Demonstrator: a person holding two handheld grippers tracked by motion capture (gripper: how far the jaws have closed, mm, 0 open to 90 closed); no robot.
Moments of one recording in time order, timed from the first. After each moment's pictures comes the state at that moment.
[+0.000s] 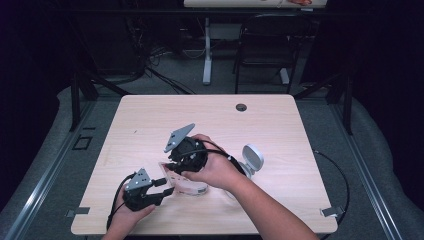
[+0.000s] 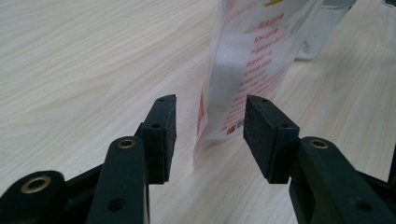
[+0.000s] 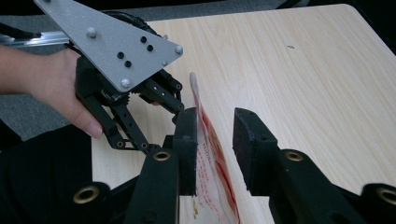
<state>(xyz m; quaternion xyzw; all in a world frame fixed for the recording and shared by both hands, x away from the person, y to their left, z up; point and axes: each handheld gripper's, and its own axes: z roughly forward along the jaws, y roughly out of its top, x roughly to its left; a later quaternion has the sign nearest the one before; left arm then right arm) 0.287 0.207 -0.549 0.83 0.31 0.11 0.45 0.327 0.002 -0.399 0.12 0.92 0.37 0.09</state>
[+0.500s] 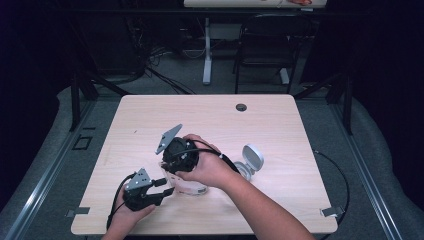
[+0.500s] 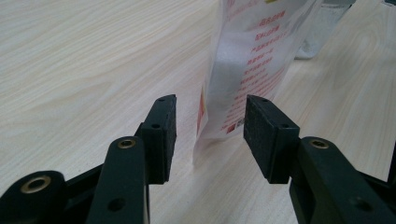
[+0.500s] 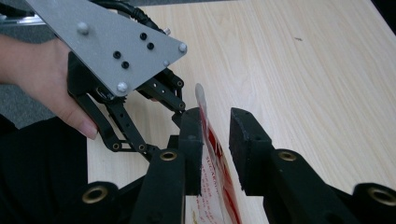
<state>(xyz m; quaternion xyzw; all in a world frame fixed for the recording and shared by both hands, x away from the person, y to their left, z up) 0.287 0.207 -0.549 0.83 0.31 0.11 0.45 0.330 0.021 -0.403 0.10 0.93 0.33 0.09</state>
